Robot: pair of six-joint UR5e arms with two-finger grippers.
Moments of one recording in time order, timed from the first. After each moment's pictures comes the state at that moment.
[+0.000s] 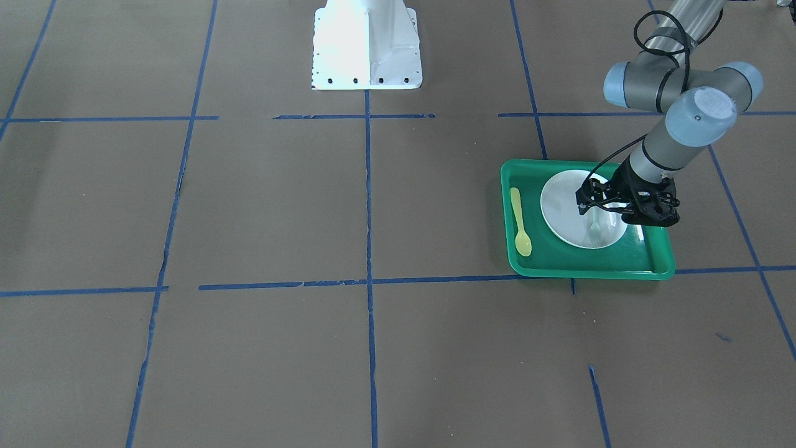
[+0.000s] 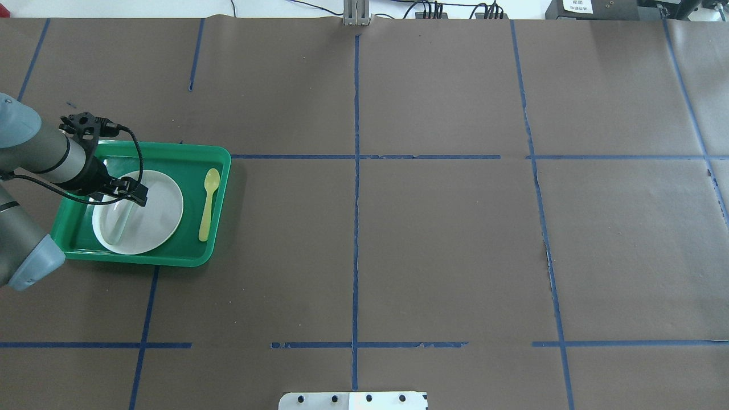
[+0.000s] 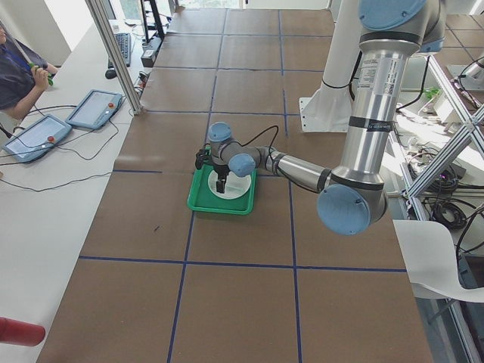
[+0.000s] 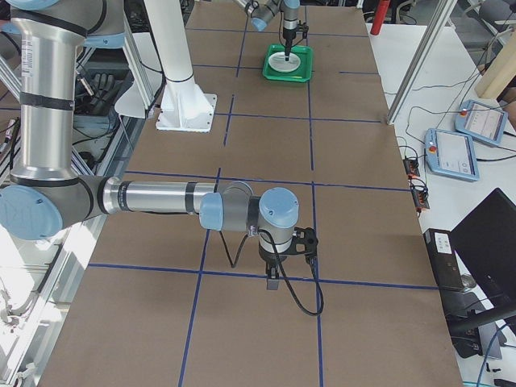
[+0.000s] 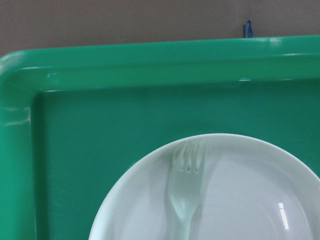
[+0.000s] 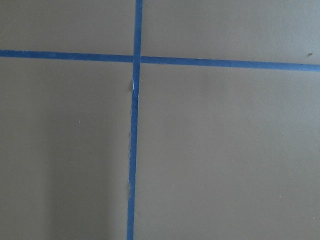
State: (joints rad) left arm -0.86 -1.73 -1.63 -1.98 -2.12 -0.78; right arm 1.60 -1.70 1.72 -1.63 2.29 -0.06
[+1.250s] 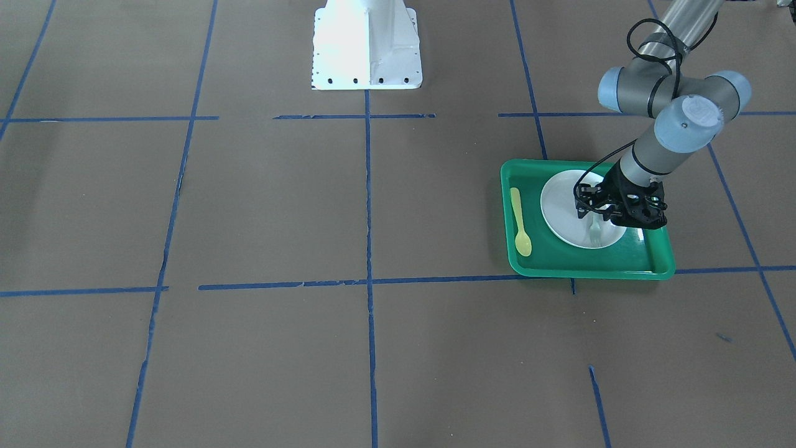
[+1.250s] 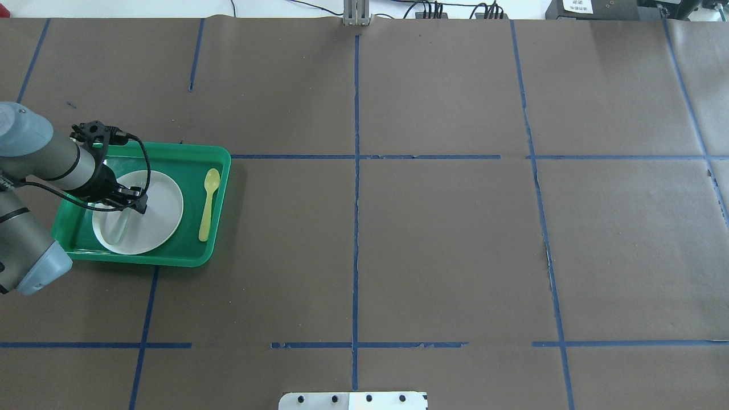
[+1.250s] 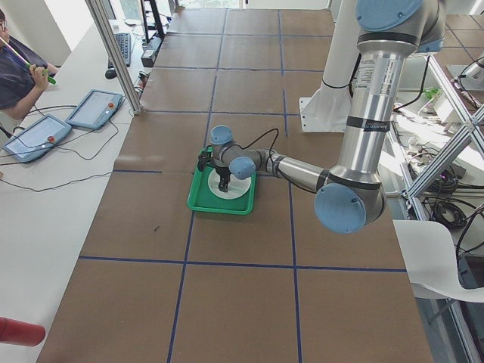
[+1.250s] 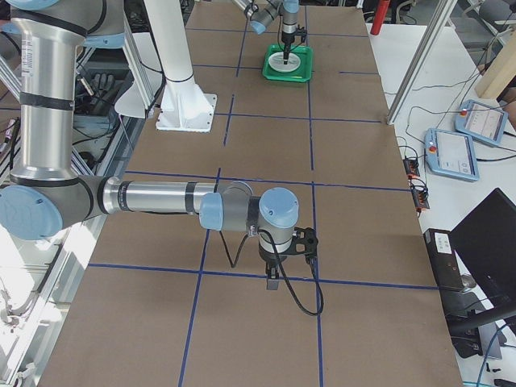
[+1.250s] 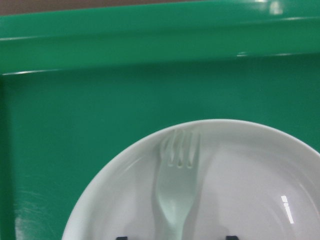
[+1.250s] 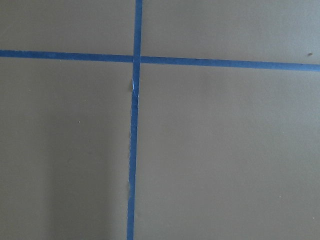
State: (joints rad) left arm -0.83 -1.73 -1.60 -2.01 -2.12 -0.79; right arm 1.60 -1.70 1.72 -1.63 2.29 -0.06
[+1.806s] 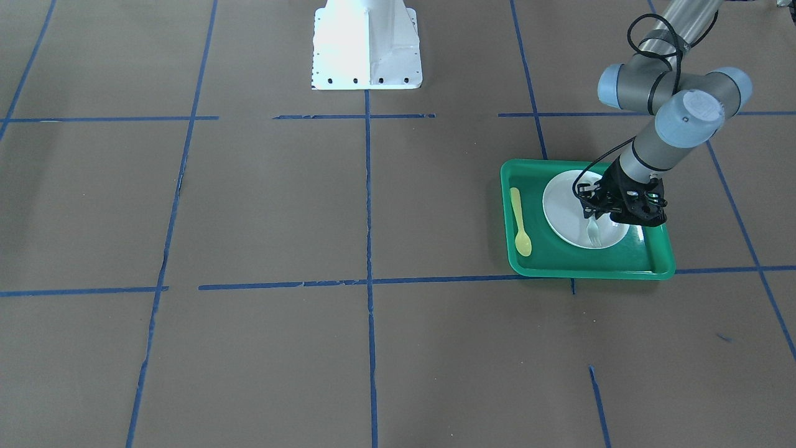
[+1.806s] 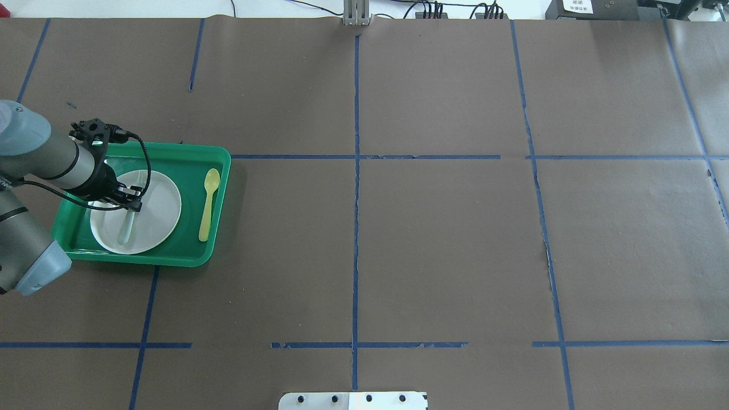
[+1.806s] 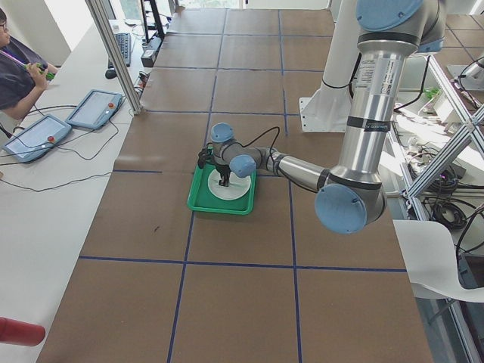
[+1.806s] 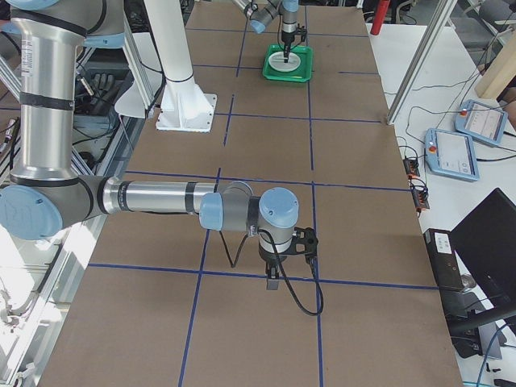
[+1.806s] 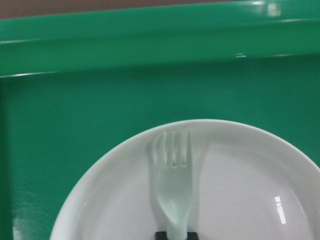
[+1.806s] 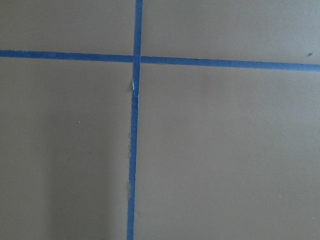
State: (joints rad) left arm -0.84 -1.73 -1.64 -2.01 -2.13 -0.79; right arm 1.60 -1.70 1.72 -1.63 2.29 -0.06
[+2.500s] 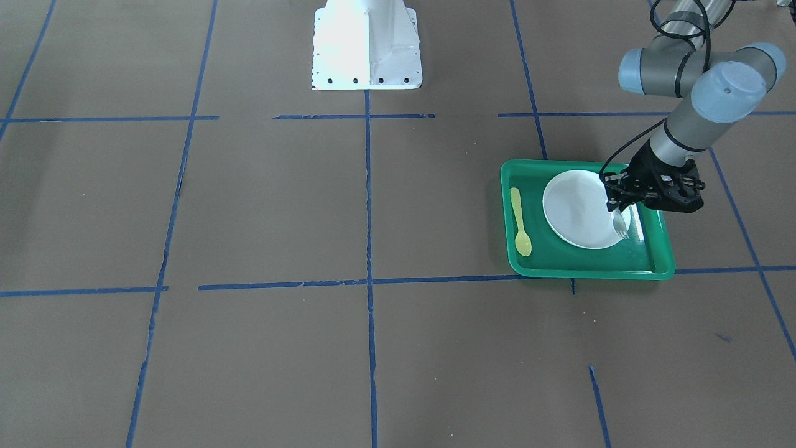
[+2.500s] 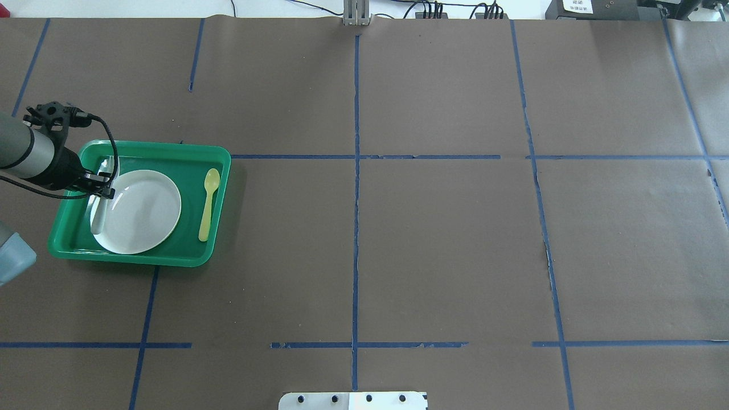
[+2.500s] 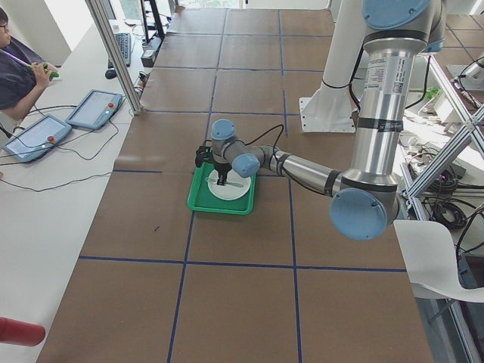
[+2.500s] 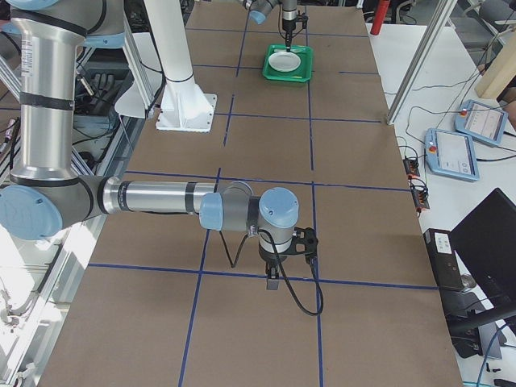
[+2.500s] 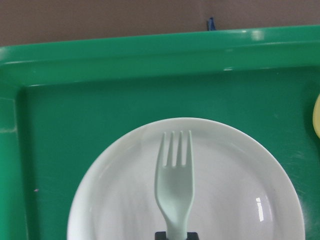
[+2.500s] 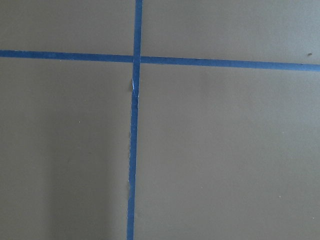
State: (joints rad) left arm -0.93 -1.65 -1.71 -2.00 -2.13 -0.79; right arm 1.60 -1.70 1.72 -1.63 2.29 -0.06
